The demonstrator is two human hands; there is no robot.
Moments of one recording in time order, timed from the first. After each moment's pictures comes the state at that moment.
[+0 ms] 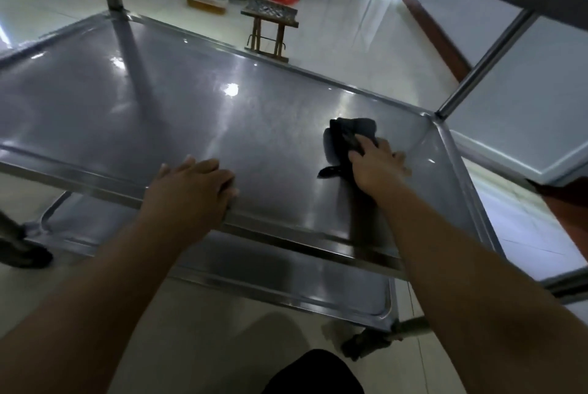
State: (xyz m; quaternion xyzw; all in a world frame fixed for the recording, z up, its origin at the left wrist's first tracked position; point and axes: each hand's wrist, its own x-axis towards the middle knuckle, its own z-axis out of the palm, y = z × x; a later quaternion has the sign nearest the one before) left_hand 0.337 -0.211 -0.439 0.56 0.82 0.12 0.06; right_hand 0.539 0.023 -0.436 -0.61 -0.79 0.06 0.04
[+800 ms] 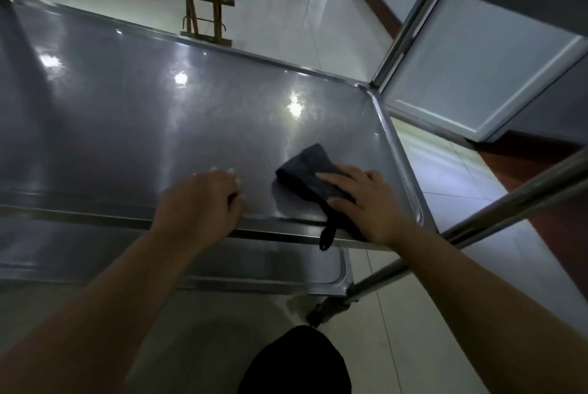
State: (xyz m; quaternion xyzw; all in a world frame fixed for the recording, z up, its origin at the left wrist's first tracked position) left_hand 0.438 -0.171 -0.443 0.61 0.75 0.23 0.01; right_hand 0.686 -0.026 -0.445 -0.40 -0.91 0.06 0.06
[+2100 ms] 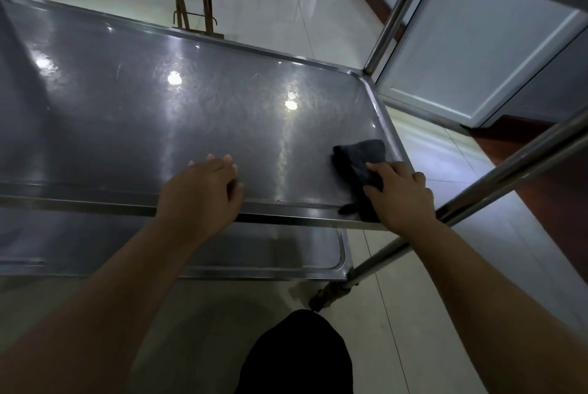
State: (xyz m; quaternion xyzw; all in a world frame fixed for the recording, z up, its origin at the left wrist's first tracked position) left_hand 0.438 -0.174 -0.458 0.65 0.72 0.23 -0.03; right_hand 0.717 -0.053 -0.433 -0.63 -0.78 0.01 0.04
